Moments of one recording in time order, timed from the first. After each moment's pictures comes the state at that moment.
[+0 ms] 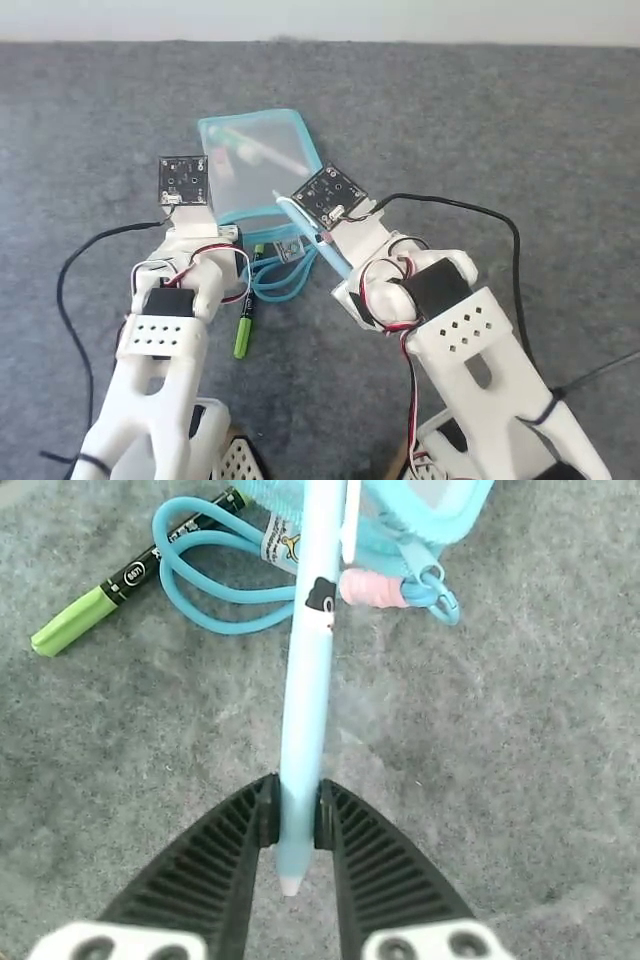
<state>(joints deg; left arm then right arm) -3.7 -42.0 69.0 31.3 9.2 -35.3 -37.6 34.0 76.3 13.1</state>
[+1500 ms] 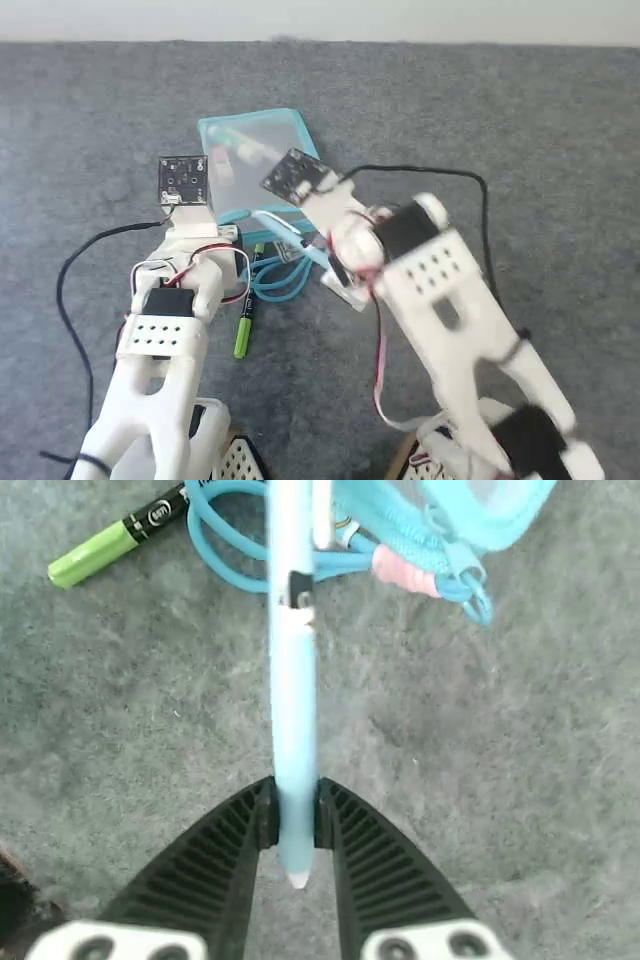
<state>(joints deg) -3.7 -42.0 69.0 31.3 9.2 -36.0 -16.9 10.7 90.9 19.7</state>
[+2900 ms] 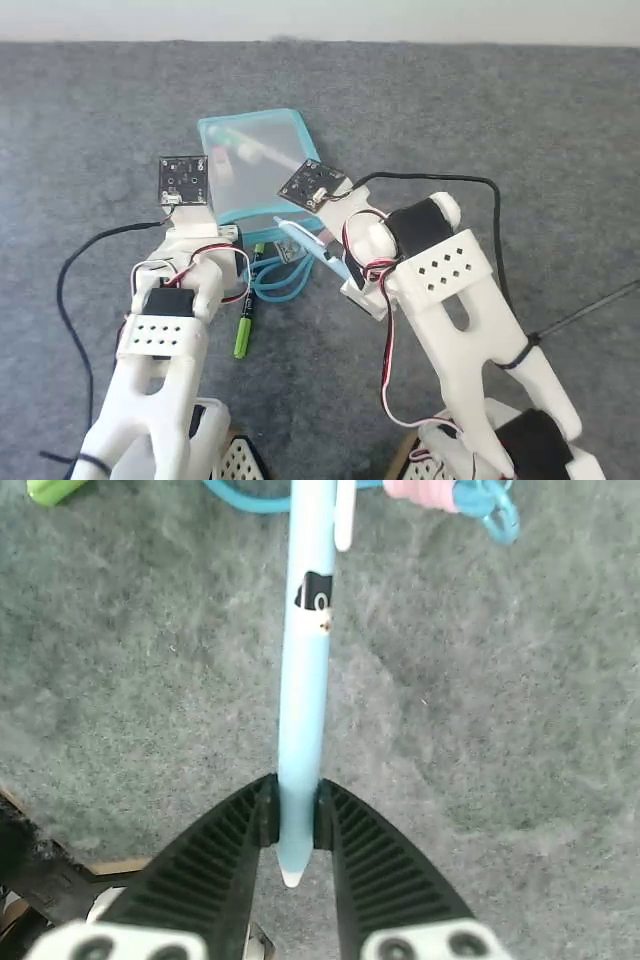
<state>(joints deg) -3.7 -42.0 69.0 31.3 9.2 -32.7 -20.6 13.8 96.3 23.3</state>
